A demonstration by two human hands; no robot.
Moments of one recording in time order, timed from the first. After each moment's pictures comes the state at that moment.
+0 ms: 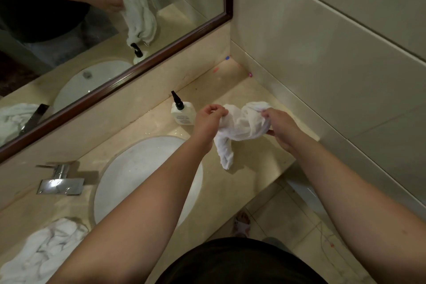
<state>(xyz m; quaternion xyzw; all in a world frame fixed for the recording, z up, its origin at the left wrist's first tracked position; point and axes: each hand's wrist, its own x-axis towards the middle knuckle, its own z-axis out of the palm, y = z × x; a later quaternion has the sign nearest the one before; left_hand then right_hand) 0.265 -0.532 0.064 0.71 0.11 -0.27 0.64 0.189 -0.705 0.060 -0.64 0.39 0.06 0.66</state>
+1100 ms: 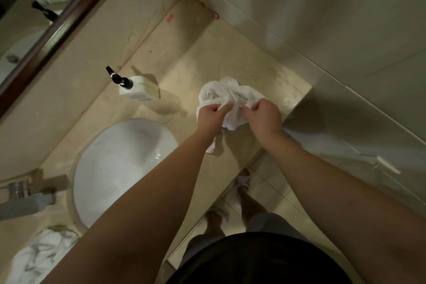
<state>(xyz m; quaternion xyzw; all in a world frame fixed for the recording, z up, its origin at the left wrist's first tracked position) 0.228 -0.598 -0.066 0.80 0.07 -0.38 0.46 0.147 -0.717 -0.085 -0.82 0.45 0.04 0.36</state>
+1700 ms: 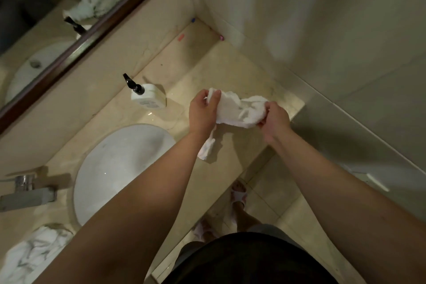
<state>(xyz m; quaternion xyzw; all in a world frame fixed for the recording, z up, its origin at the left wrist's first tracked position) 0.240 -0.597 -0.008 0.84 -0.04 -0.18 0.51 0.150 -0.743 -0.036 -0.37 0.56 -0.05 0.74</state>
